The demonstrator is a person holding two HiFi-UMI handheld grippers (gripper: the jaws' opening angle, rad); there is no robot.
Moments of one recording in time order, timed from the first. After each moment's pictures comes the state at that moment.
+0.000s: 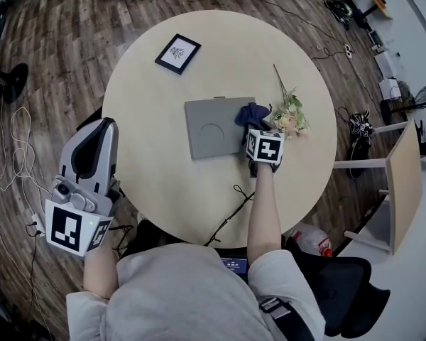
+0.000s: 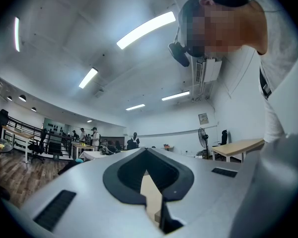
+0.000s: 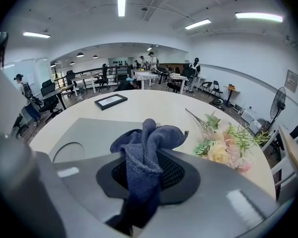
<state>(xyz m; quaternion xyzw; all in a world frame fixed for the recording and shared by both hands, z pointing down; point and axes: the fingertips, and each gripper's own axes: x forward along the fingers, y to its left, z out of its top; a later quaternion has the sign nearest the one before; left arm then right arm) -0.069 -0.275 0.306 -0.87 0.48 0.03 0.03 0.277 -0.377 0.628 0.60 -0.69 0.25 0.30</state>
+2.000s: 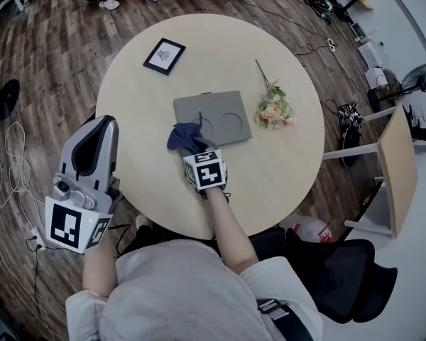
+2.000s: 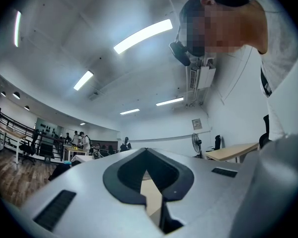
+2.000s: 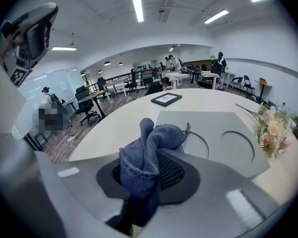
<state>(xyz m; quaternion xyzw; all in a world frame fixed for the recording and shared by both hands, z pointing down) -0.057 -0.249 0.287 -0.89 0.45 0.06 0.04 0.081 -0.280 0.622 0.47 -0.80 0.27 0.27</state>
